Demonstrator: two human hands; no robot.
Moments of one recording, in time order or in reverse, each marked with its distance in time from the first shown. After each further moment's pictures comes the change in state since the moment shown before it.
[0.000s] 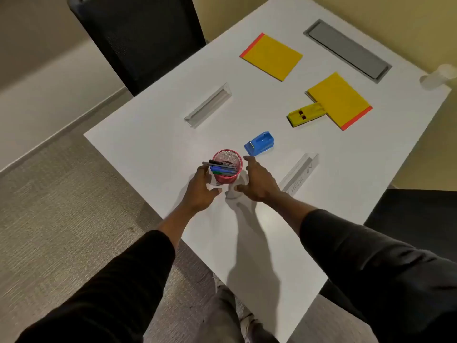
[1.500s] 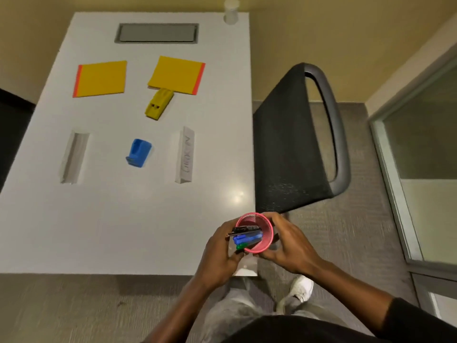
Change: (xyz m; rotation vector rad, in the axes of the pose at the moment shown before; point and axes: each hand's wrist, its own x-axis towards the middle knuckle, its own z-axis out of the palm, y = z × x) left_hand -0.234 0.072 0.170 0.268 -0.682 0.437; right_hand -0.385 0.152 0.068 0.513 0.541 0.168
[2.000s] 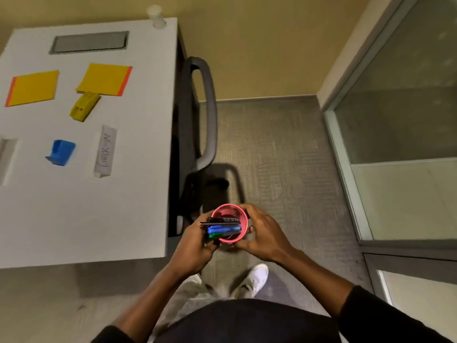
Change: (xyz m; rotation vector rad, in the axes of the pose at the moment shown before) left_hand -0.012 0.146 0.209 0.135 -0.022 0.093; right_hand -0.151 0.146 -0.149 0.014 0.109 -0.021
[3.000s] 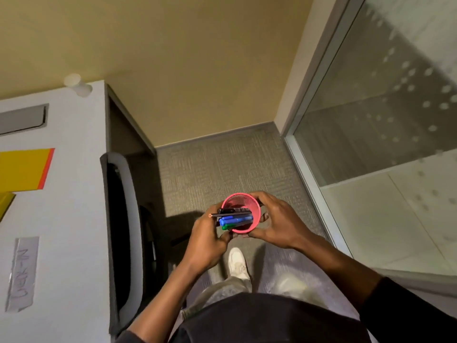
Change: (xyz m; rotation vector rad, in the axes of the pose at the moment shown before) left_hand 0.314 0.151 0.053 -0.068 -0.060 0.177; right_hand 0.174 0.117 -0.256 -0.040 0.148 0.066
